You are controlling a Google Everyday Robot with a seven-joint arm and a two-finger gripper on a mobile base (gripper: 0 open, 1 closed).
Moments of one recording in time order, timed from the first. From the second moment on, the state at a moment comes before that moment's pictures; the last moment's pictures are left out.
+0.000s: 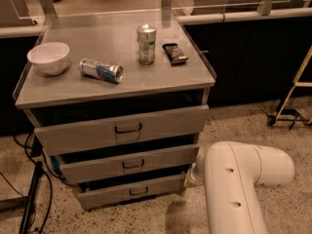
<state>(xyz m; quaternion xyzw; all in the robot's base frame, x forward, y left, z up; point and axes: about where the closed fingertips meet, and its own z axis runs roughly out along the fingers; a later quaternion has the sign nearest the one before) 0.619 -0.176 0.184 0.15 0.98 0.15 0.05</state>
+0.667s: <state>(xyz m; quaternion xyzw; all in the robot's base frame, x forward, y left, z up) 0.631 -0.179 0.187 0.17 0.97 0.15 0.07</state>
